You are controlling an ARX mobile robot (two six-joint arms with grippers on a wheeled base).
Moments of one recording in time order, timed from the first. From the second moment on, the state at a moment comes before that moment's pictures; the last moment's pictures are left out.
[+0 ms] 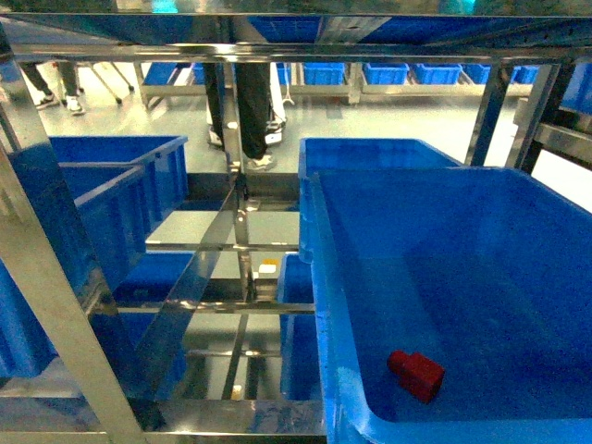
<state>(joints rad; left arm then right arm) 0.00 0.01 0.02 0.00 0.00 0.00 0.00 0.55 0.01 0.54 0.00 0.00</state>
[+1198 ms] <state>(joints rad) 0.00 0.01 0.02 0.00 0.00 0.00 0.00 0.01 0.02 0.01 0.00 0.00</state>
